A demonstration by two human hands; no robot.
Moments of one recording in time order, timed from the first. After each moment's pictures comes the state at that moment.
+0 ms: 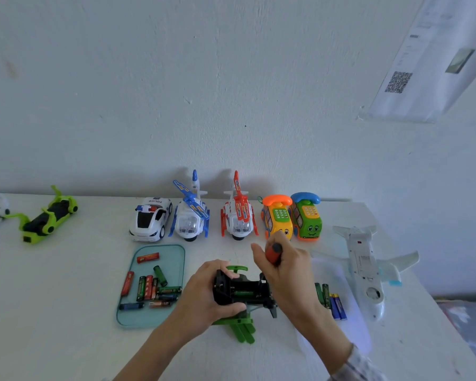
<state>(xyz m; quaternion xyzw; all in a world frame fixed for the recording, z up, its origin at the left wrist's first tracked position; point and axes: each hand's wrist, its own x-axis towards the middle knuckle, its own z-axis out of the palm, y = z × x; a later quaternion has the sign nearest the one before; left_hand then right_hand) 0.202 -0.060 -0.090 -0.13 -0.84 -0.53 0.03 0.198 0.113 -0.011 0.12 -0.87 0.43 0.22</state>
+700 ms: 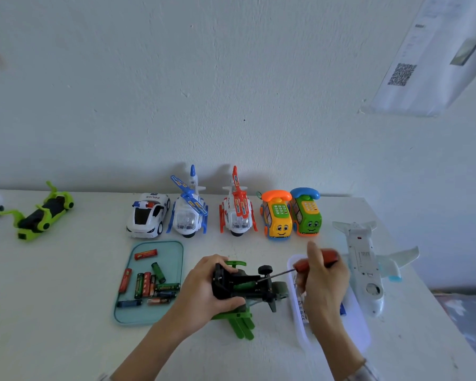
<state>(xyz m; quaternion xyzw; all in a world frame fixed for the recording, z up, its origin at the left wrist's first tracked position) 0.197 -0.061 -0.092 -0.14 -0.83 -0.54 0.02 0.198 0.146 -0.031 -0.25 -0.65 0.68 0.20</state>
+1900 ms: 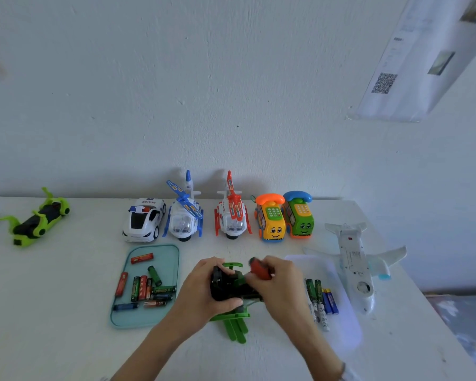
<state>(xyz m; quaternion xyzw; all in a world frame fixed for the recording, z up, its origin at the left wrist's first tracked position) 0.201 -0.054 -0.092 -0.14 -0.84 -0.53 0.04 0.221 0.109 -0.015 -0.06 -0.89 0.45 0.01</state>
